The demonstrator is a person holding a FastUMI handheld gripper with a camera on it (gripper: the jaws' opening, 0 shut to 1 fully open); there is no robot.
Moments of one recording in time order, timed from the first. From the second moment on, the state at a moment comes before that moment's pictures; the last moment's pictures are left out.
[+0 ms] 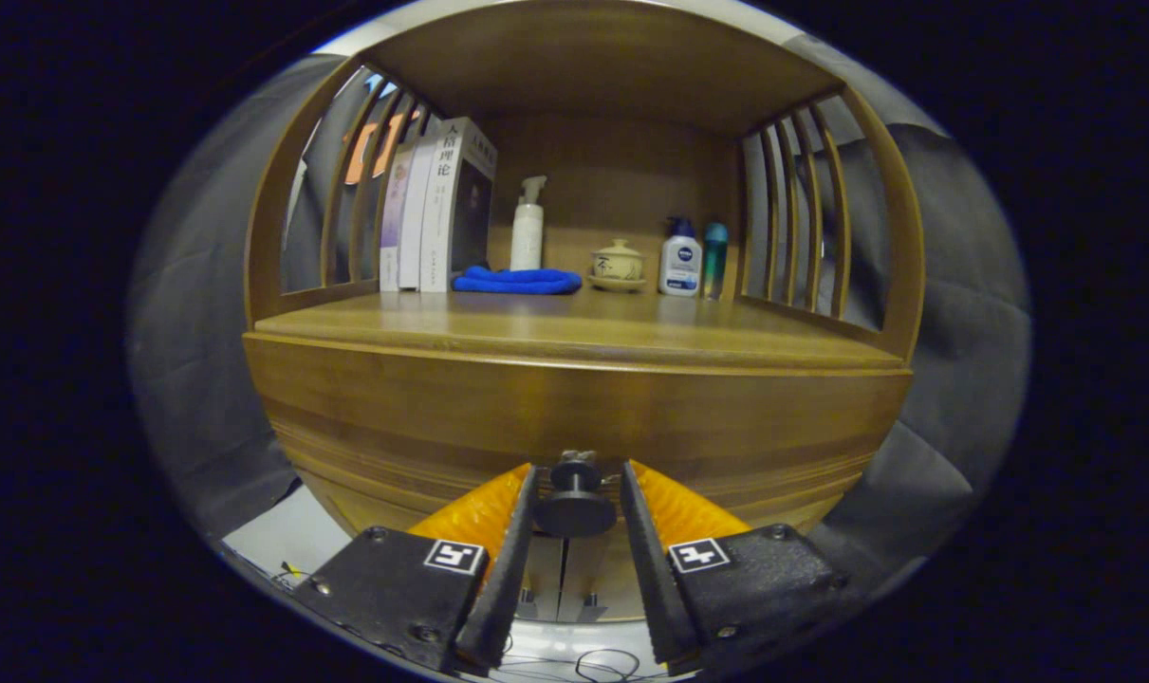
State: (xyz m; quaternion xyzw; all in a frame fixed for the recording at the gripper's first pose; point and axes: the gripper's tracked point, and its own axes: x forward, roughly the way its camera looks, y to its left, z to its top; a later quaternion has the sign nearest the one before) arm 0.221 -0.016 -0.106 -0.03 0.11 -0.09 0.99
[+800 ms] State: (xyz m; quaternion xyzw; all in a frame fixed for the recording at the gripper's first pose) arm 0.193 -0.008 -0.092 -0.12 0.05 -0.10 0.99
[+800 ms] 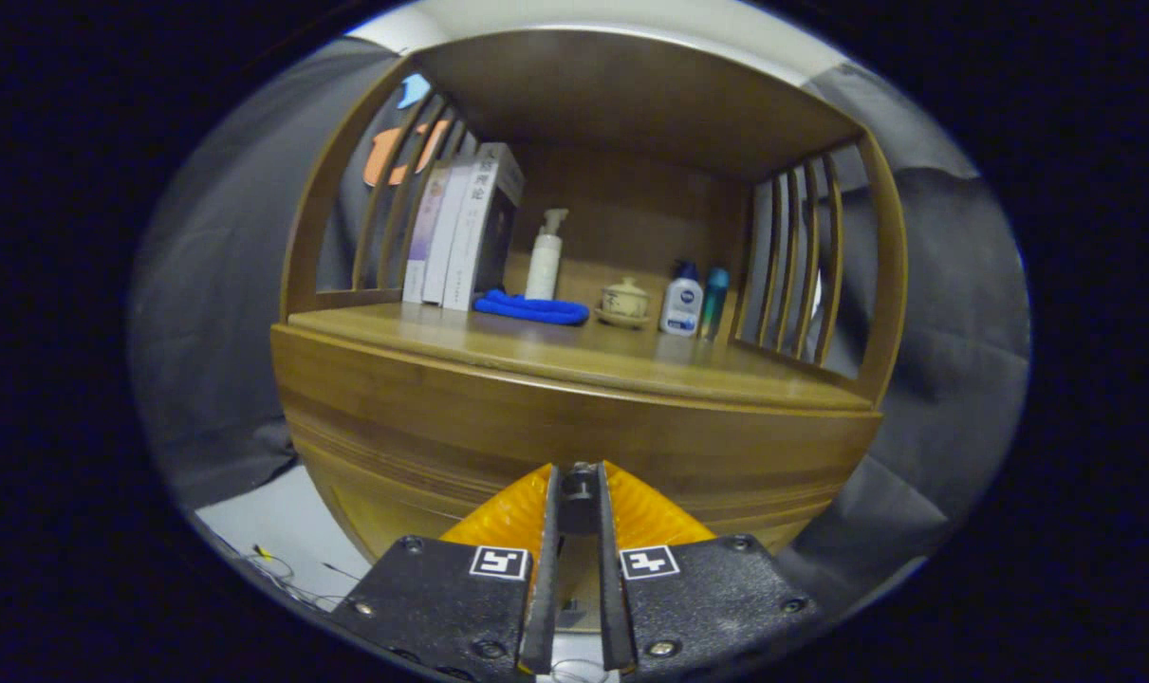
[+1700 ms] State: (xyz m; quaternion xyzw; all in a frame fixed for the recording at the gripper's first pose) arm 0.221 -0.020 -0.116 -0.02 0.10 -0.10 0.99
